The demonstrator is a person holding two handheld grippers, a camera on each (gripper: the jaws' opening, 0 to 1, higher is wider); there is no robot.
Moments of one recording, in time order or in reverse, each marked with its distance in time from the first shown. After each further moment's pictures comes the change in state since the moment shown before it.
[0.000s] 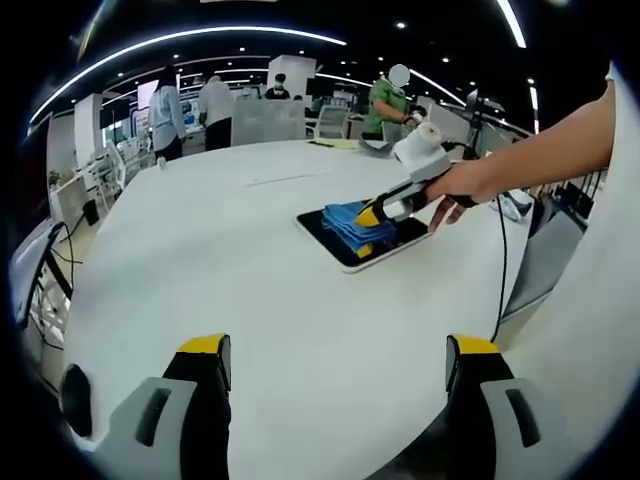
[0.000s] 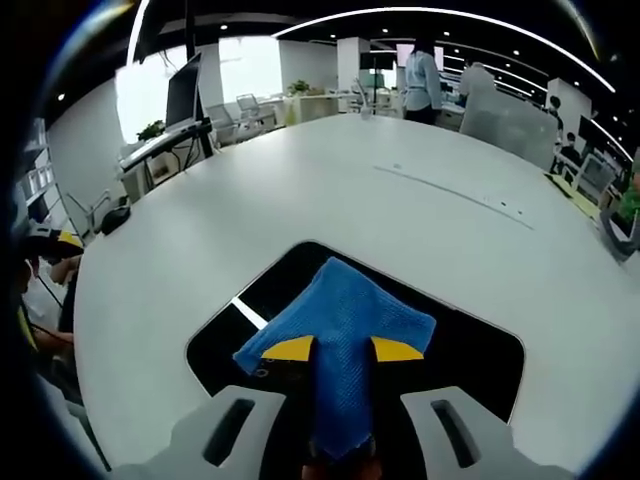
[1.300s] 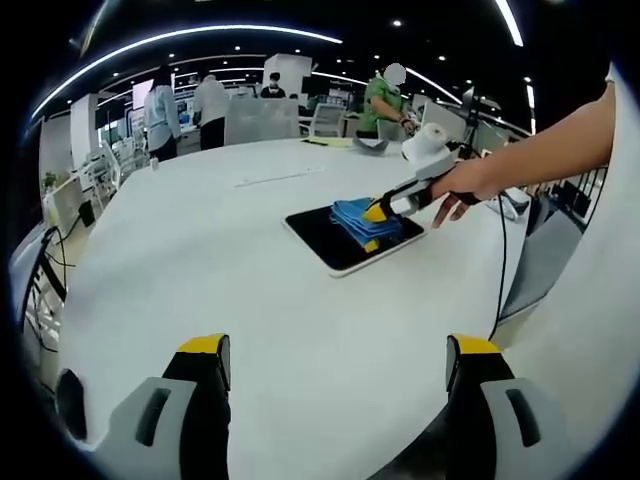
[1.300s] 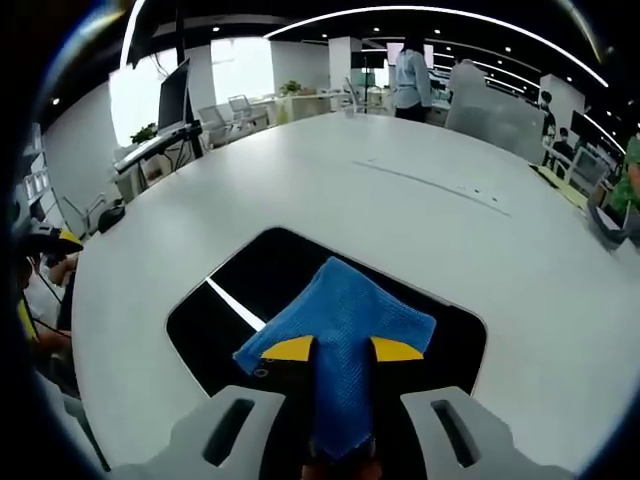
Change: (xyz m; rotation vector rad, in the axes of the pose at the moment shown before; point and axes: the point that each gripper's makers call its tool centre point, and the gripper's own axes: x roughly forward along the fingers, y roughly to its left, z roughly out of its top) left arm 0.010 -0.014 0.005 0.007 0.008 -0.011; right arm -0.019 -0.031 -0.016 0.018 0.003 -0.021
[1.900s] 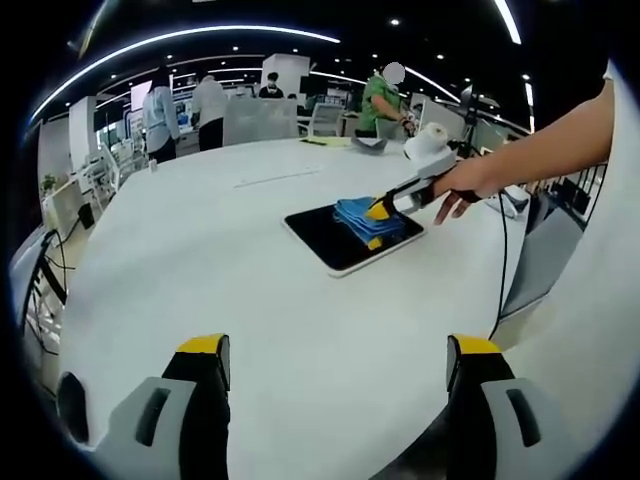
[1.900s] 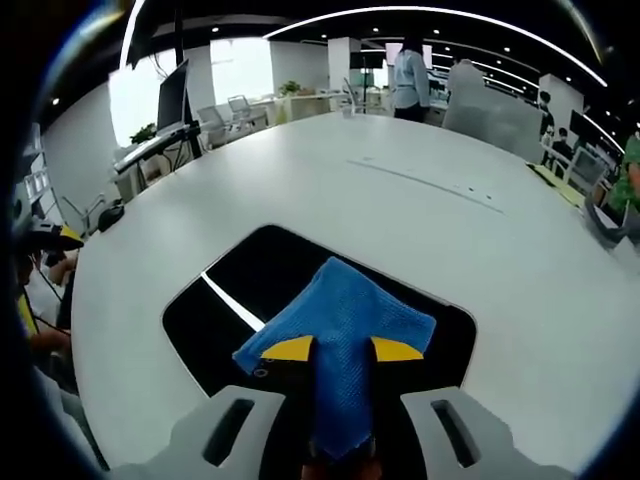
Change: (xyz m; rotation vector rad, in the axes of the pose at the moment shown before) left arm 0.001 0.002 0.000 0.012 0.000 0.000; right arm -0.005 -0.008 -0.003 0.002 -0.003 -0.003
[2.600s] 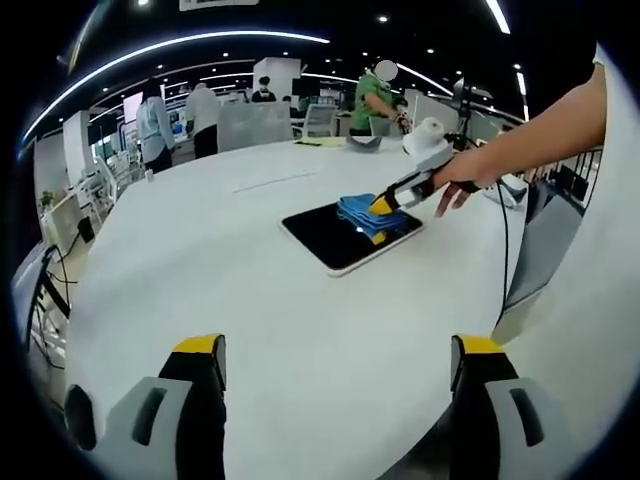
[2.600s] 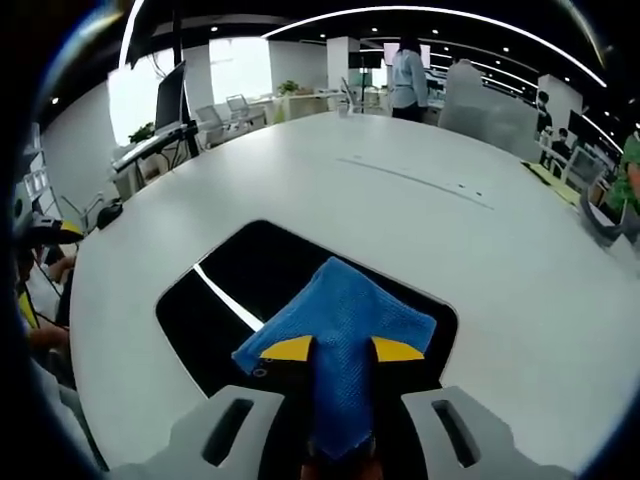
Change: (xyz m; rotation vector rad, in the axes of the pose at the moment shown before) left arm 0.002 -0.002 -0.001 0.053 0.001 0.004; right arm -0.004 -0.019 -0.007 -0.001 0.004 -0.008
